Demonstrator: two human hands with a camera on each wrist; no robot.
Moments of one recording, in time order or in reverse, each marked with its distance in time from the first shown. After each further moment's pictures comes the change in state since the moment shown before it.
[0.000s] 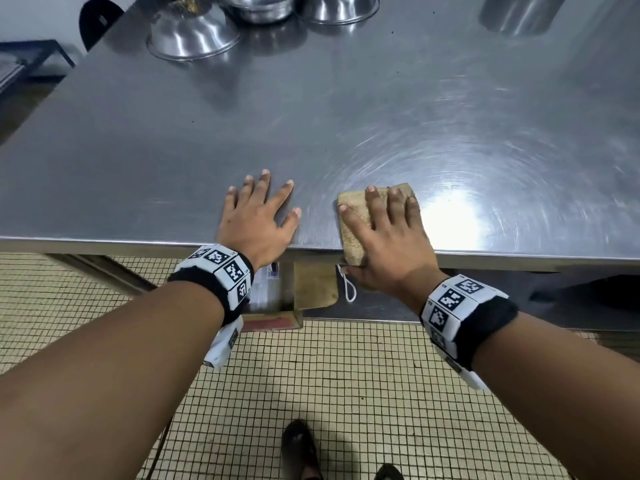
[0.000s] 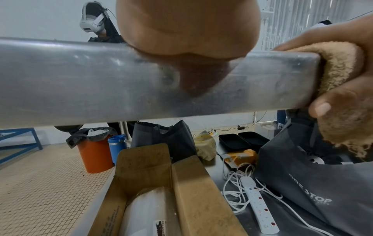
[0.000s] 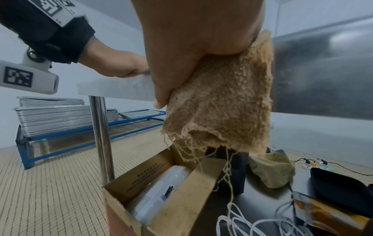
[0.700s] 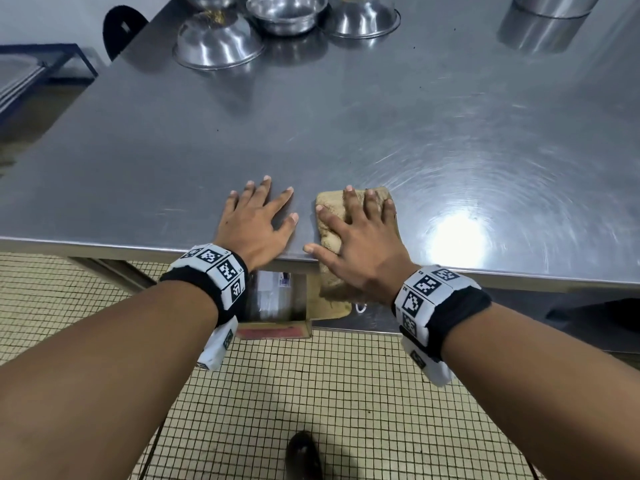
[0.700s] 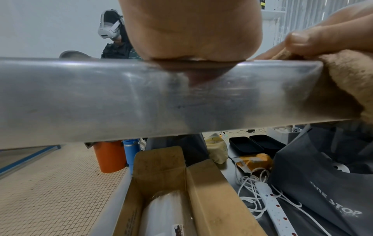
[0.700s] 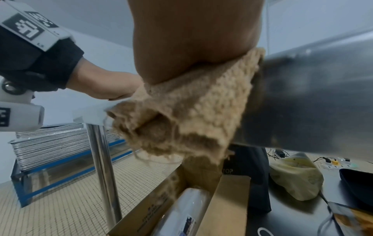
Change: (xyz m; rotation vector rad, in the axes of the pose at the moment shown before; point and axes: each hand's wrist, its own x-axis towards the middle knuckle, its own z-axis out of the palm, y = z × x) left_hand 0.009 -0.044 -0.009 -0.044 -0.029 -0.014; right_hand 0.047 -0.055 -0.024 0.213 -0.085 -0.003
